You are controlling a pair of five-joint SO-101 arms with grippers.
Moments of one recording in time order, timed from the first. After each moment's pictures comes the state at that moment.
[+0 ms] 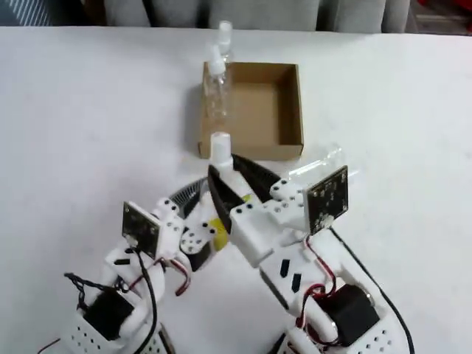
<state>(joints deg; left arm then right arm) 31.4 -103.9 88.8 31.8 9.8 -40.1 -81.4 56.3 41.2 -9.9</state>
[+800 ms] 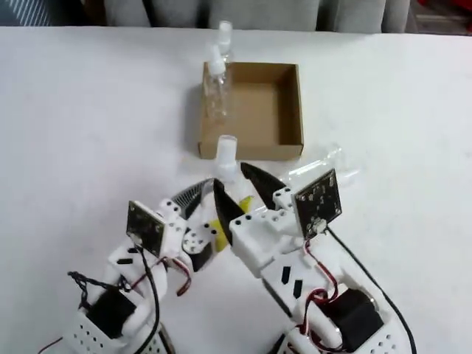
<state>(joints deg) 31.4 -103.9 90.5 31.8 9.8 -41.1 -81.5 54.0 49.0 -7.4</state>
